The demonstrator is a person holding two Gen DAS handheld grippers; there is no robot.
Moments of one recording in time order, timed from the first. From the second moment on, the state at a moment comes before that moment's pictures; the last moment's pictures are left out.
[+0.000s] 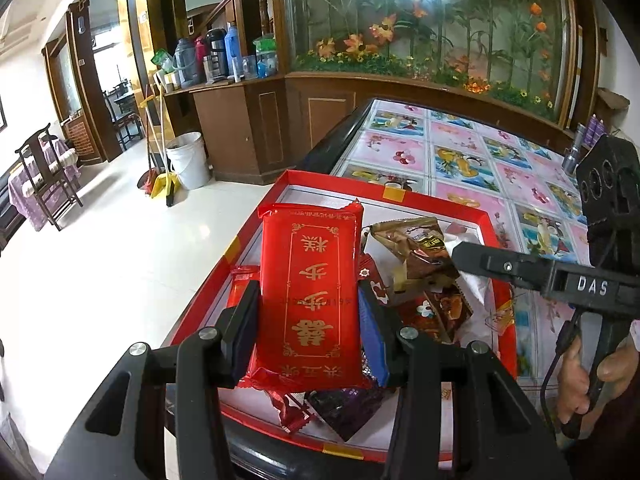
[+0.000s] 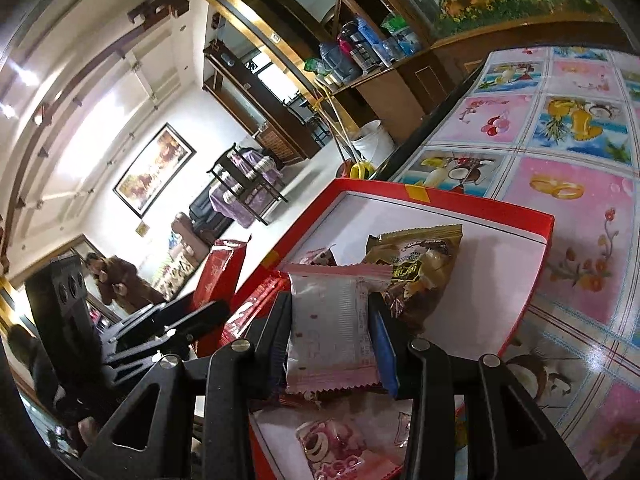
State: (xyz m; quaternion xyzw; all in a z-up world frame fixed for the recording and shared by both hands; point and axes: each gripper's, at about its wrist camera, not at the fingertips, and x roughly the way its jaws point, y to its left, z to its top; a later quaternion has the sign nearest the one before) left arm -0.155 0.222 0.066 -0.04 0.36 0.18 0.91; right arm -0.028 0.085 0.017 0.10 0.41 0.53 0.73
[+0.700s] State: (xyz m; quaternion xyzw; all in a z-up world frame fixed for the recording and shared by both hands) left arm -0.165 0.216 0.076 -0.03 0.34 0.19 0.92; right arm -0.038 0.066 0.032 0.05 0.35 0.45 0.82
